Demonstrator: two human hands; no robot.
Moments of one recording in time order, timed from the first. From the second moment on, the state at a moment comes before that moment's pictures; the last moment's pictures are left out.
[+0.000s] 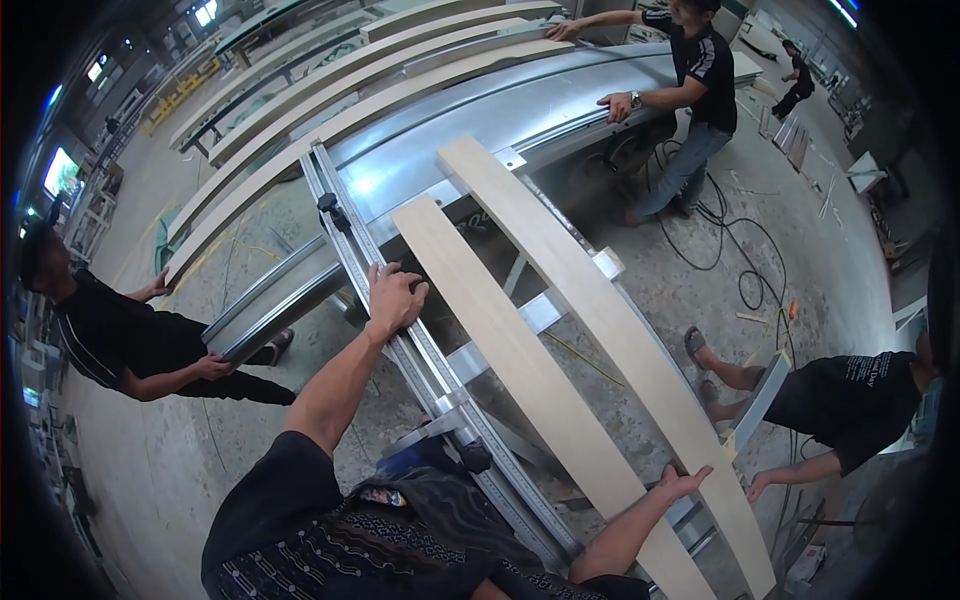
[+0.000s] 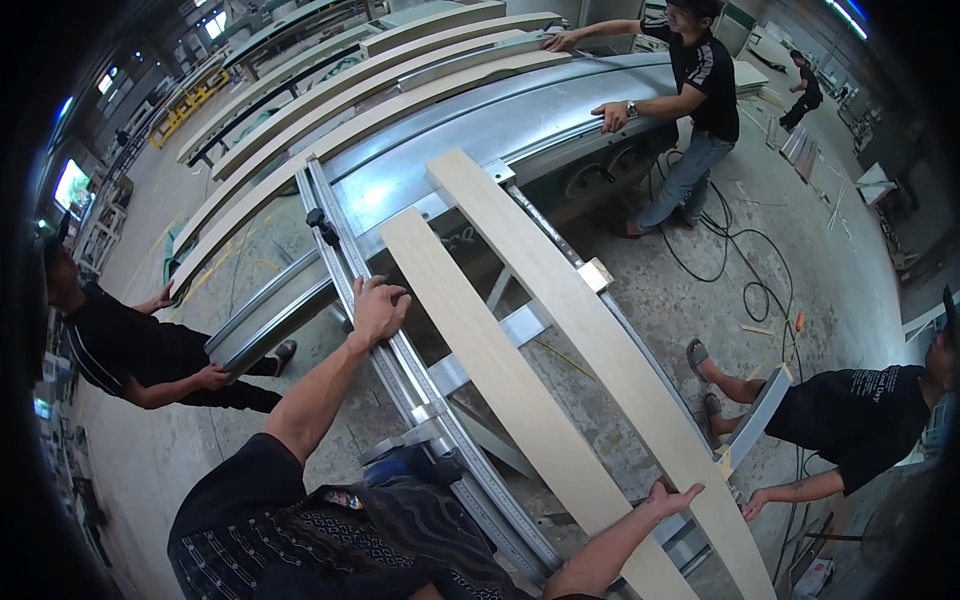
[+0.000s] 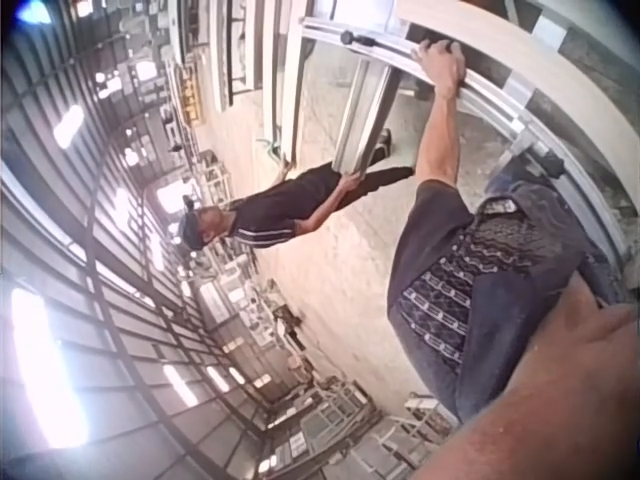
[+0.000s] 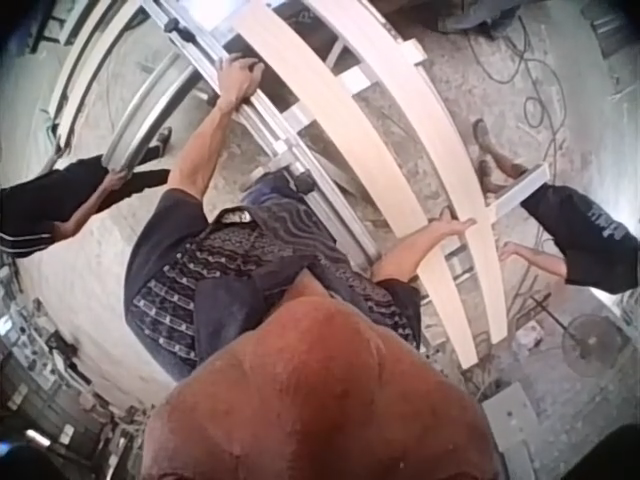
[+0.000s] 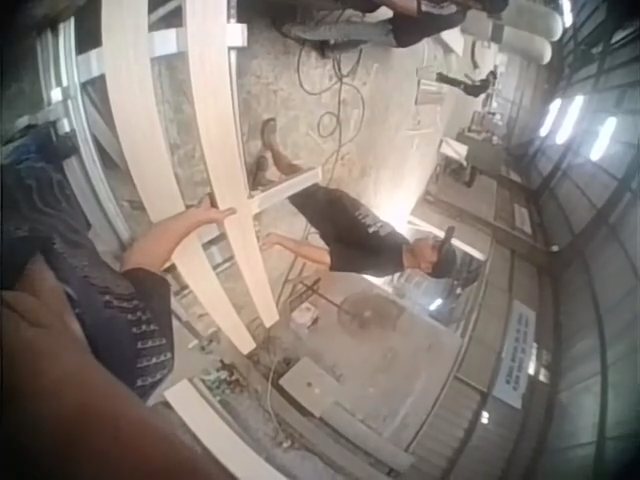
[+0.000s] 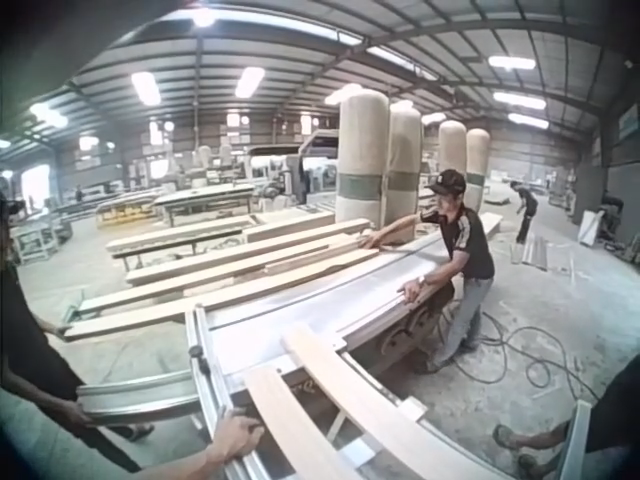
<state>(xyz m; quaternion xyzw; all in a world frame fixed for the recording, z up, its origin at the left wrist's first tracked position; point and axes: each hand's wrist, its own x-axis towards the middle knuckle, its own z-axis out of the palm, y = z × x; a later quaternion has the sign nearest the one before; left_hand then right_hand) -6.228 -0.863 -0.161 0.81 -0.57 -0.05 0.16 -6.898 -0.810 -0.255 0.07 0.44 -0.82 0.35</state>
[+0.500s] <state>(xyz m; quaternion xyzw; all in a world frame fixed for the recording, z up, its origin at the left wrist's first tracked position) -6.228 -0.860 -0.157 0.80 -0.57 -0.06 0.17 -6.904 -0.811 -0.267 0.08 0.44 -0.82 0.36</state>
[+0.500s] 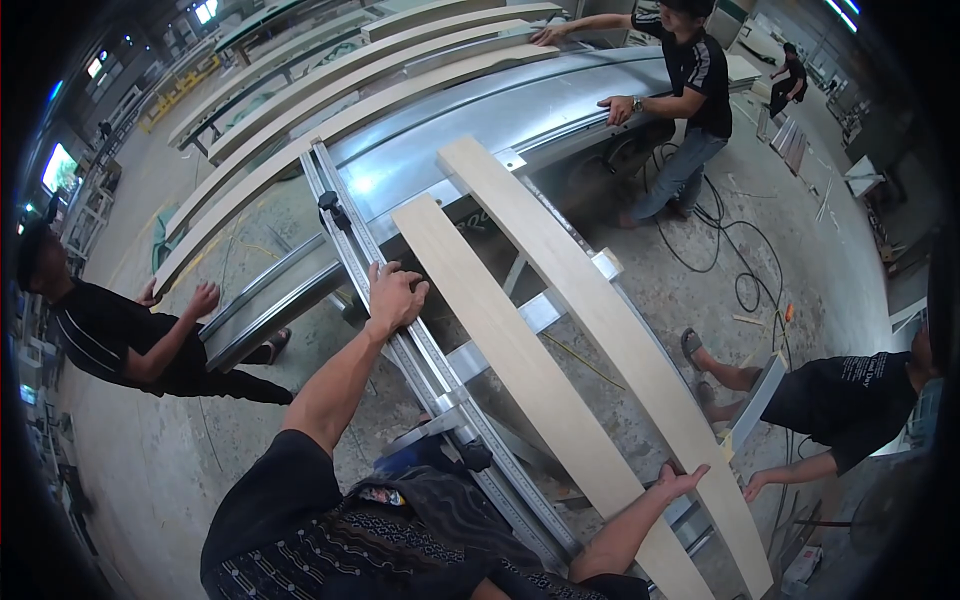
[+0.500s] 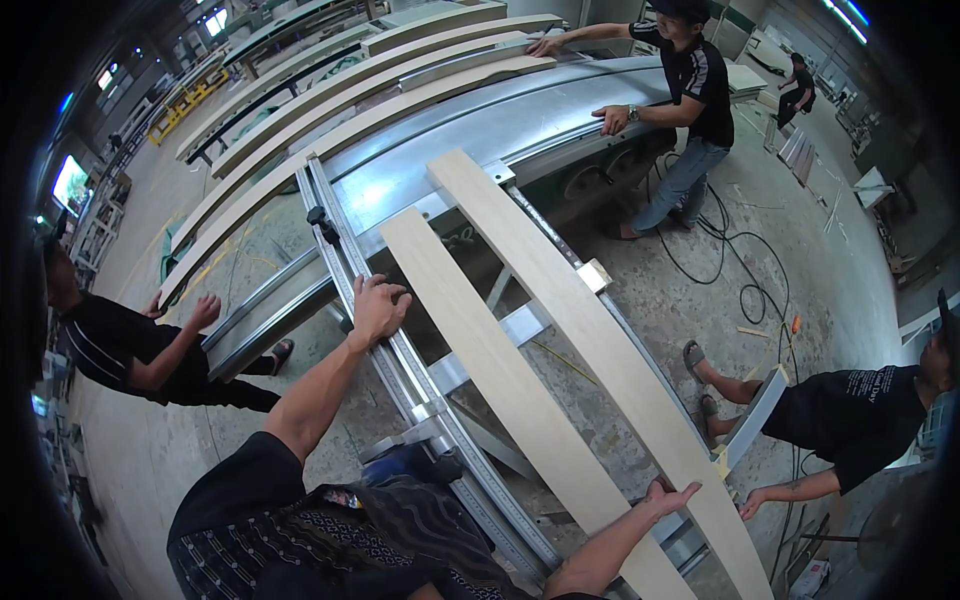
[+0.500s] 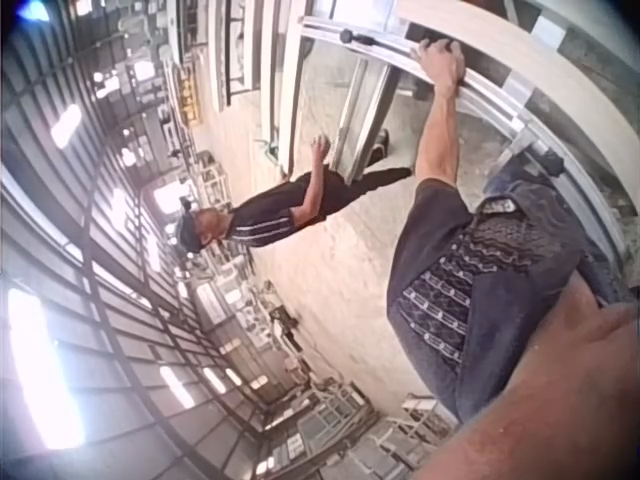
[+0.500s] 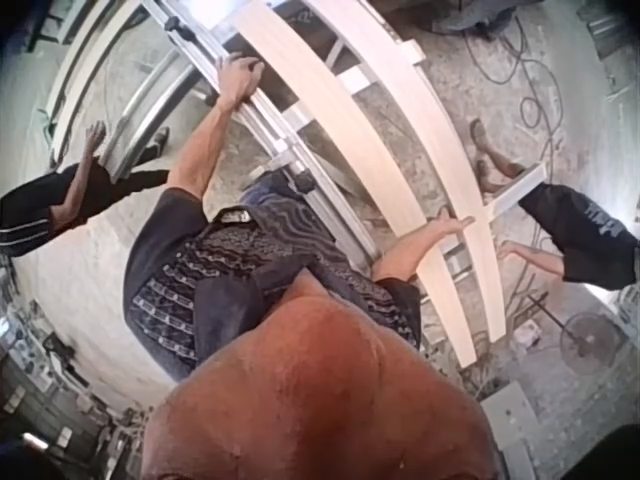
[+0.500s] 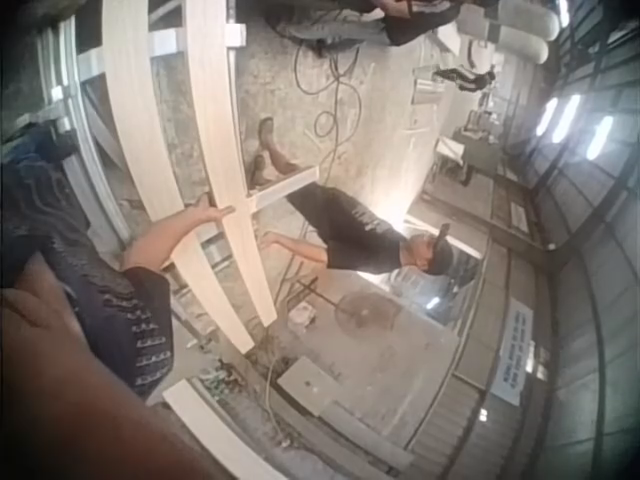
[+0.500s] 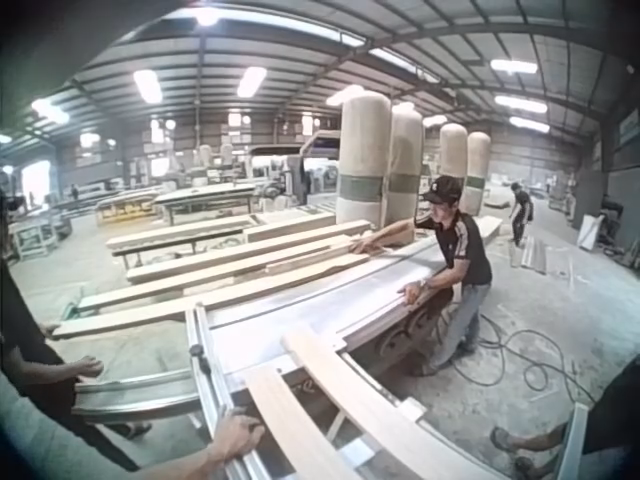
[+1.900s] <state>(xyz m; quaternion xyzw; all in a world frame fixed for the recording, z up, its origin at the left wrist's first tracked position) -6.244 -0.996 -0.103 0.61 -0.27 -0.48 0.57 -6.807 -0.798 -0.085 0.01 0.39 -0.89 0.23</state>
